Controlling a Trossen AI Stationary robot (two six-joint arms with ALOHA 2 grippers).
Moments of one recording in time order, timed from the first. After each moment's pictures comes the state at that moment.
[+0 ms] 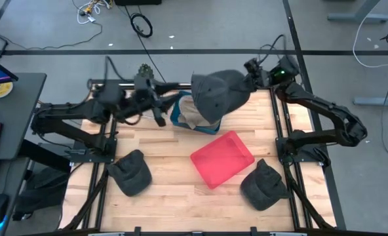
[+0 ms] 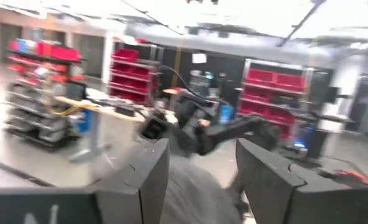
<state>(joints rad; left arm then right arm) -0.04 1.20 1.34 0.07 -0.39 -0.12 -0.77 1.18 0.90 0.56 -1.10 1.33</state>
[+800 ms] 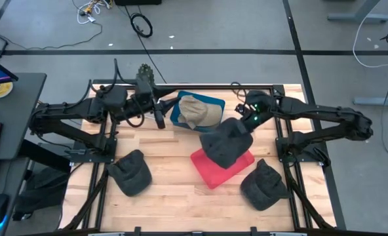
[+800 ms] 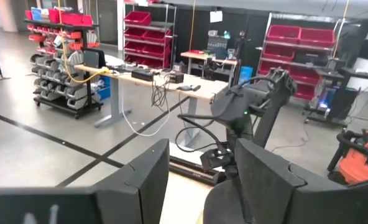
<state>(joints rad) -0.04 1.18 1.34 -0.15 -0.44 -0.13 -0.28 1.09 0.90 -0.56 -0.56 0.92</state>
